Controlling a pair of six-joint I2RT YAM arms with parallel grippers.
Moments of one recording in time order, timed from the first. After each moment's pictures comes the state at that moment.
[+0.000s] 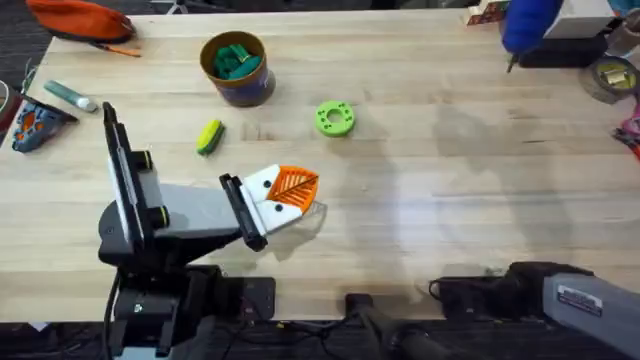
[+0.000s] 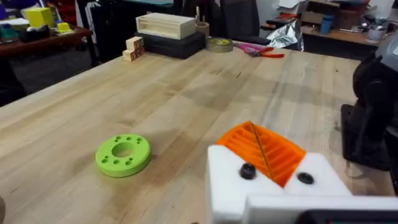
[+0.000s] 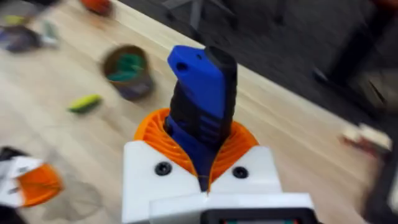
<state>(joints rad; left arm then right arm) -0.01 0.01 0.01 -0.11 1.09 0.07 -0.08 1.25 1.68 -0.98 -0.62 -0.35</state>
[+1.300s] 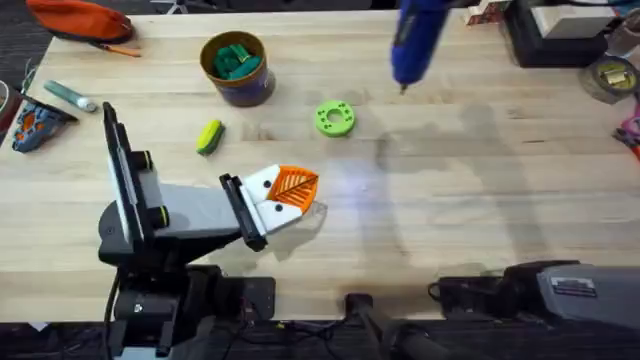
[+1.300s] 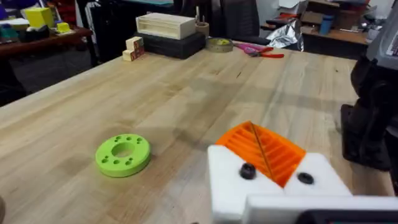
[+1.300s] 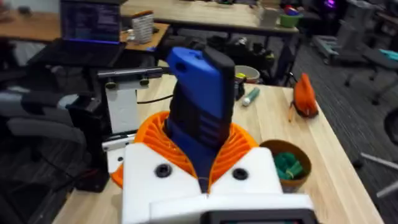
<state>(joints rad) -0.01 0.01 0.01 -0.11 1.09 0.07 0.10 1.47 1.54 -0.84 -1.50 -0.88</state>
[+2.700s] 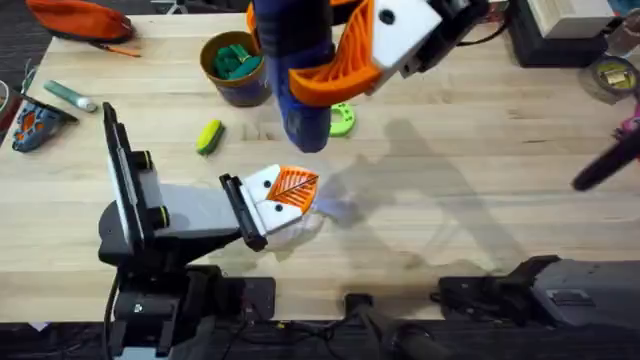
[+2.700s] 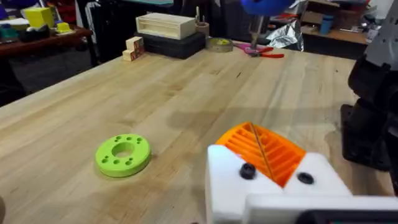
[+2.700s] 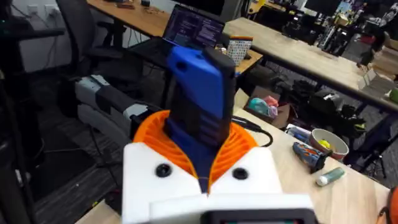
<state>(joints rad) -0.01 0.01 0.01 -0.11 1.09 0.07 0.55 1.52 1.54 -0.69 -1.52 -0.97</state>
